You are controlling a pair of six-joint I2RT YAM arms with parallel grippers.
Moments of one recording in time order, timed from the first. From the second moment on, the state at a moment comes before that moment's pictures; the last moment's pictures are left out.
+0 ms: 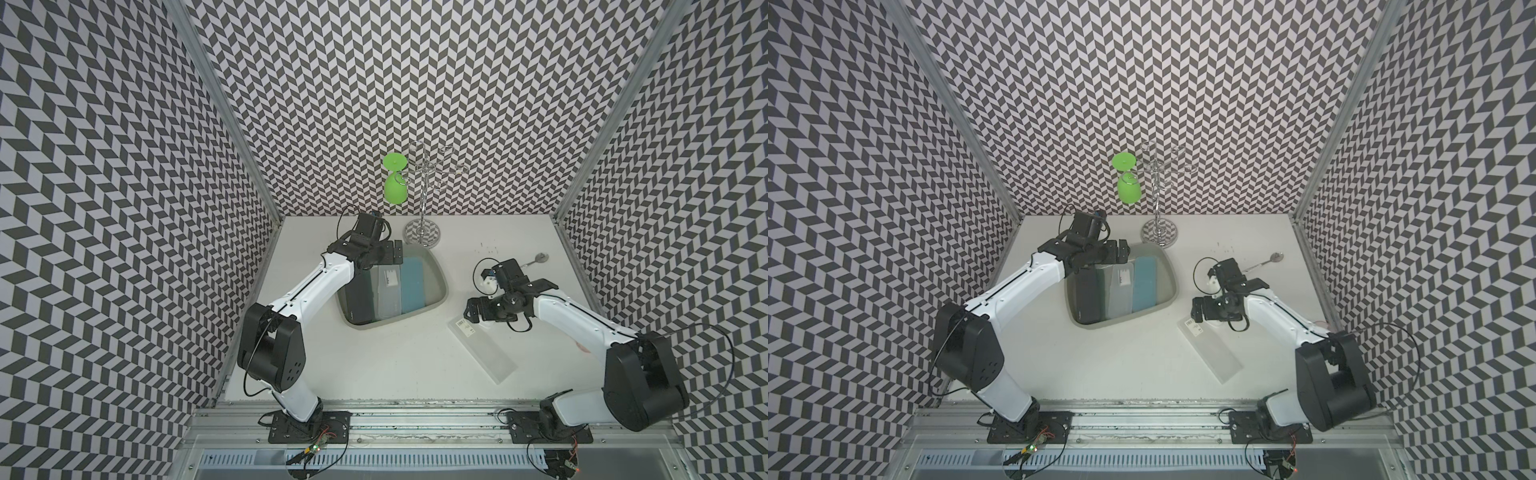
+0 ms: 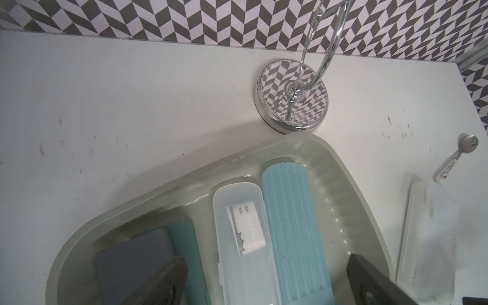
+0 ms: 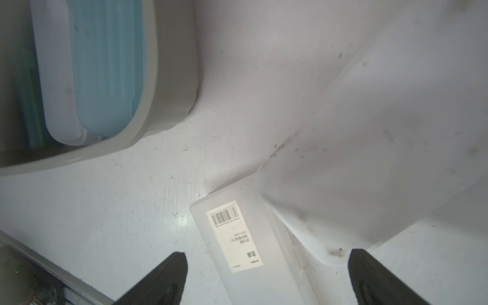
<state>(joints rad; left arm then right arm) -0.44 1.67 1.42 -0.55 -0.03 -0.34 0.37 1.43 0.90 -0.68 -0.23 0.25</state>
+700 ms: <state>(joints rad) -0.37 1.65 1.26 -0.56 -0.04 -0.23 0.59 1.57 0.86 -0.71 -0.07 0.34</state>
